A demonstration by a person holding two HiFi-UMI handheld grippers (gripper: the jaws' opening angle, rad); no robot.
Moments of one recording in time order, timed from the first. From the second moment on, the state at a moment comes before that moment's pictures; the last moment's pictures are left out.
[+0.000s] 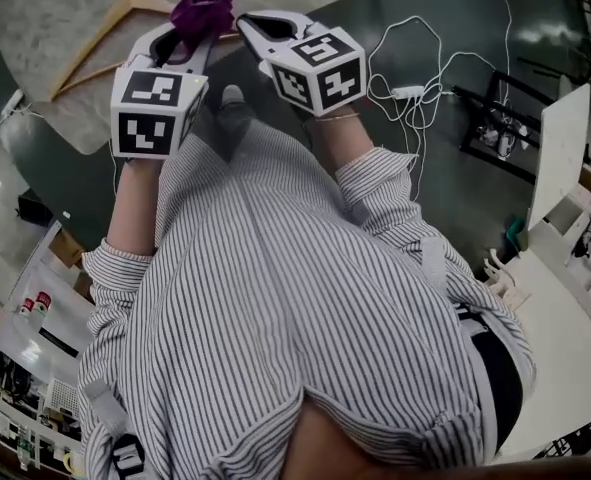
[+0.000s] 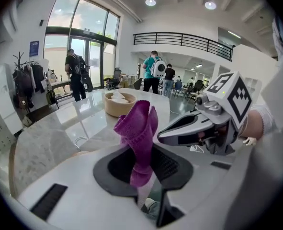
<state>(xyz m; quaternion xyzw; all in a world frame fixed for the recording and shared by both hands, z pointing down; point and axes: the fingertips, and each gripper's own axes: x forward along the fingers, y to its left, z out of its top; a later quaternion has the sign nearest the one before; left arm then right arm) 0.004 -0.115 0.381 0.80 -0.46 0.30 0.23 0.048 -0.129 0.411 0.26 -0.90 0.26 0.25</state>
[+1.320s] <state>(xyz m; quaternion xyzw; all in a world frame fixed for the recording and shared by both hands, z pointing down) -0.161 -0.084 0.264 0.76 -0.61 0.10 0.19 -0.110 -0.107 0.234 0.21 -0.97 0.08 0.09</state>
